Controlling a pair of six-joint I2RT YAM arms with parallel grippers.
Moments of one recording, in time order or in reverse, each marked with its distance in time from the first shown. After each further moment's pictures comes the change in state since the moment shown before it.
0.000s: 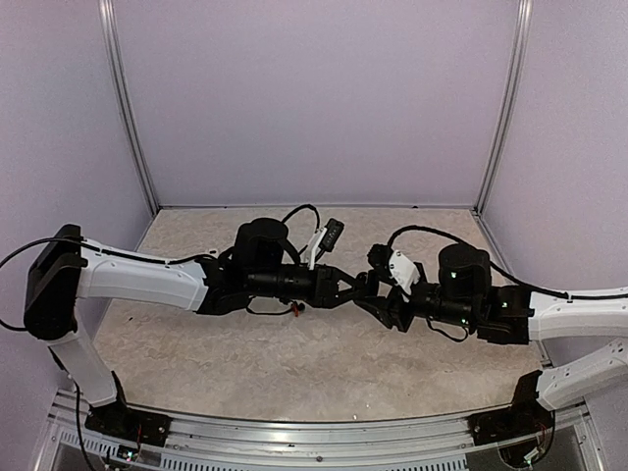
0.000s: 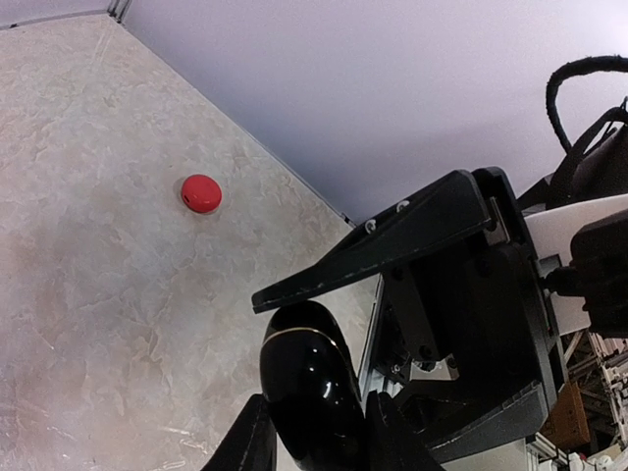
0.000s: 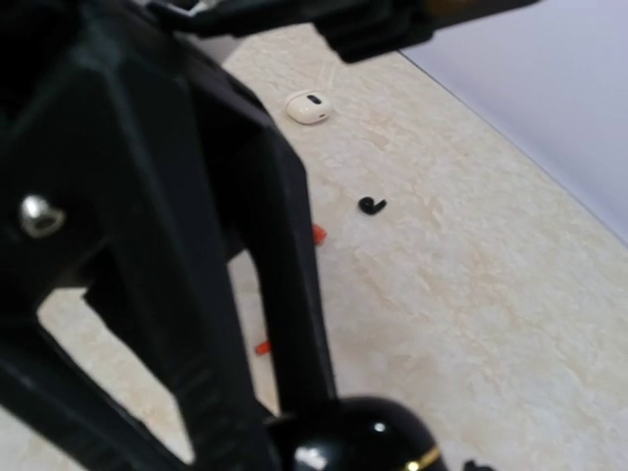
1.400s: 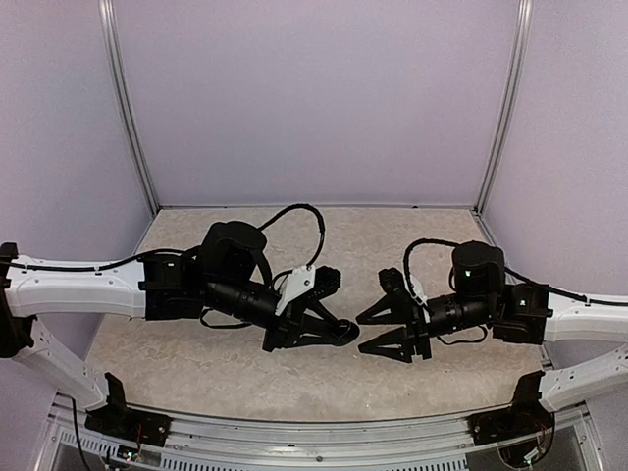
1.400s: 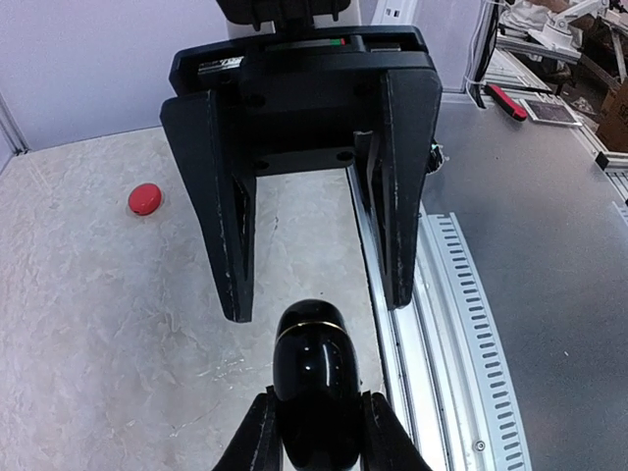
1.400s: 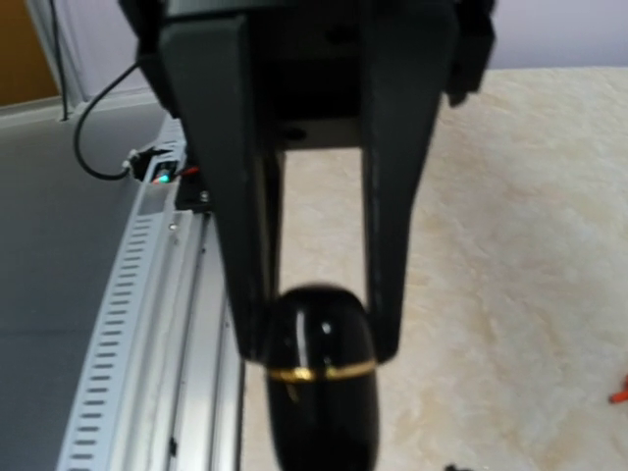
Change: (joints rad) left arm -0.122 -0.304 -0.032 -0.504 0.031 0.828; right arm -0.002 -0.109 0.003 -0.145 -0.592 0.097
